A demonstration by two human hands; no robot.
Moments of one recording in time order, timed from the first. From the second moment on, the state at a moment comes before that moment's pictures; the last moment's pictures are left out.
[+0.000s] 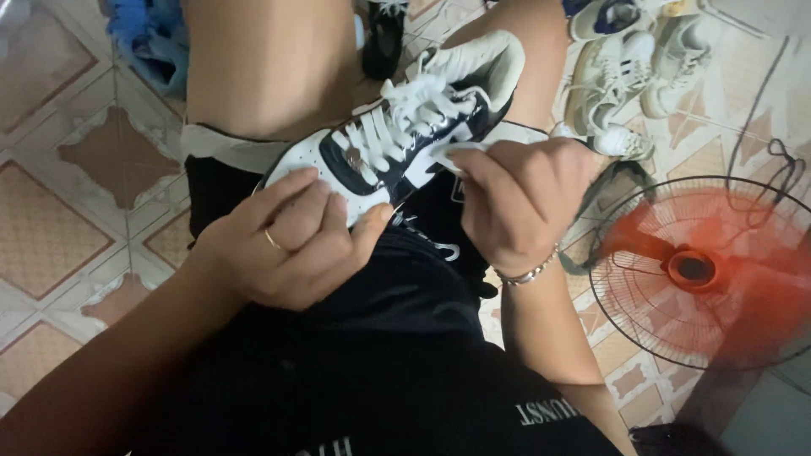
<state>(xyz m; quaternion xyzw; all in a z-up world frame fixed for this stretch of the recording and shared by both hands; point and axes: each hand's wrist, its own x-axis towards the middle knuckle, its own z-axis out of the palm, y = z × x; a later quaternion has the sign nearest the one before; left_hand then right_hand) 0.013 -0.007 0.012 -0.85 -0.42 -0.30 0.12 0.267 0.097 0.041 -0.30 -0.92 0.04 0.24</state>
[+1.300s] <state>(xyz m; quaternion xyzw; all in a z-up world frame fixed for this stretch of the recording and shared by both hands) 0.024 0.002 0.026 -0.86 -0.40 -0.28 0.11 0.257 0.122 0.060 -0.23 -0.96 0.04 0.16</state>
